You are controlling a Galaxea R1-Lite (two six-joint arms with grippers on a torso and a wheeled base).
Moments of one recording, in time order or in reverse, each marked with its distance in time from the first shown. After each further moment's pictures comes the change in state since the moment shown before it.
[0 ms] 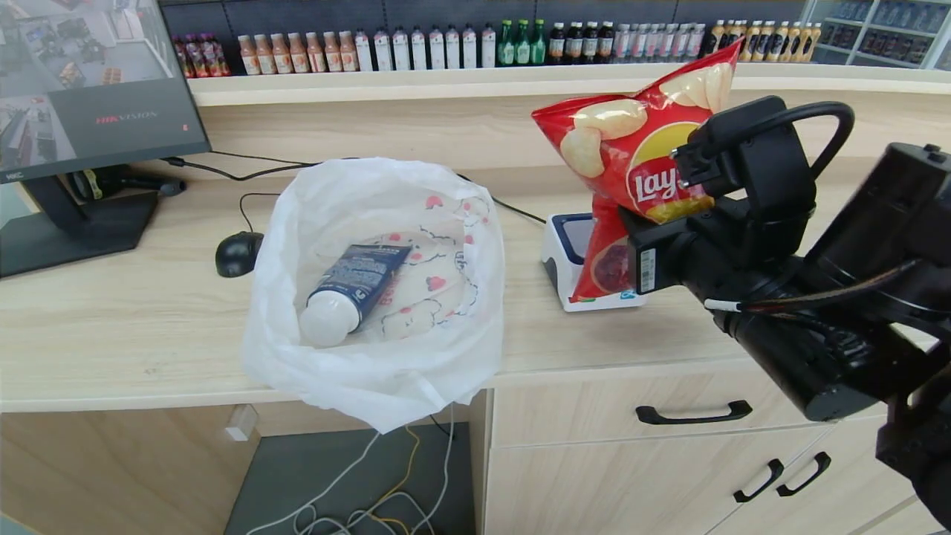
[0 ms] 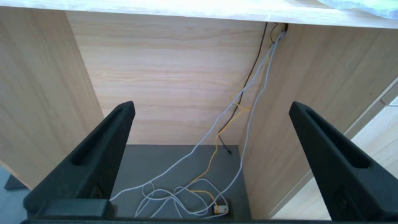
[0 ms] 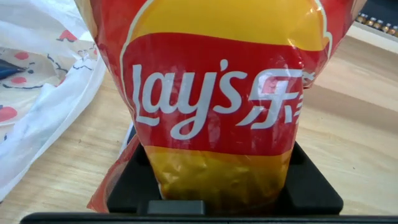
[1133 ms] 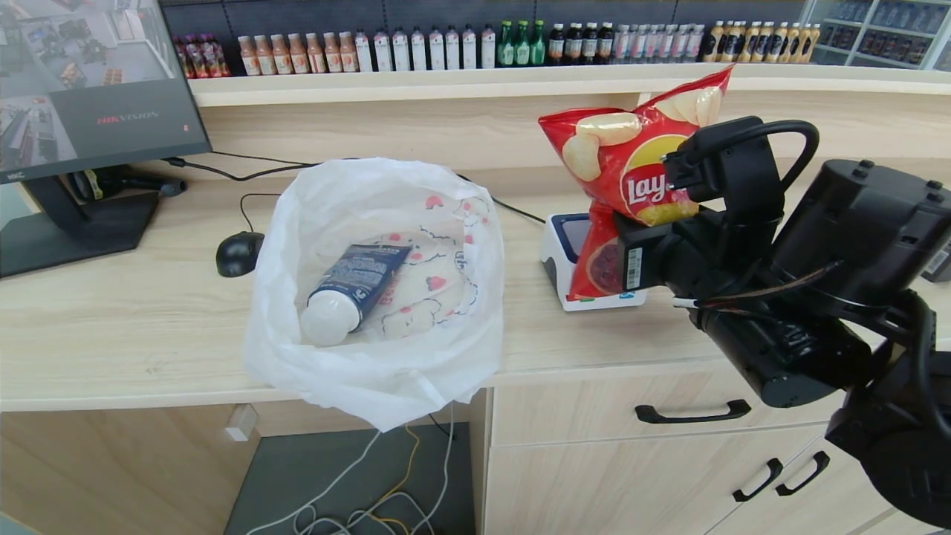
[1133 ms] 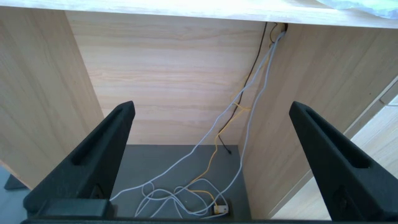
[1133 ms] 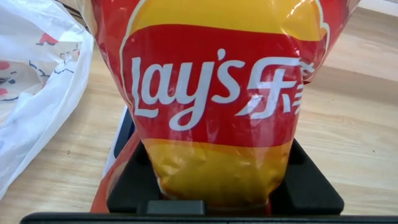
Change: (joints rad) left arm 0.000 0.000 0.000 0.000 0.000 0.000; right arm -0.039 0.070 -0.020 -0.003 0.001 0.117
